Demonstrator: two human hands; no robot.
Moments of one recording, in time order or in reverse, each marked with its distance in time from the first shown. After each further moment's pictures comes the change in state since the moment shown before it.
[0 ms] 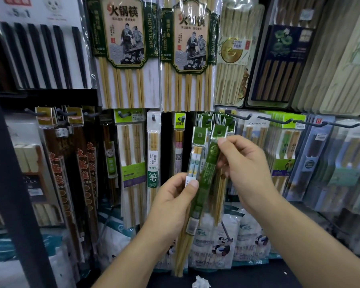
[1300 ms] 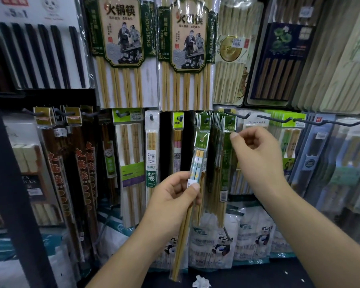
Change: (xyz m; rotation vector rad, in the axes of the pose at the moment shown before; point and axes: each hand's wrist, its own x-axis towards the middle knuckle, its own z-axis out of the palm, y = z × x) left_hand 0.002 -0.002 -0.001 0.039 0.020 0.002; right_hand 0.018 0.002 -0.024 -0.315 0.228 -0.096
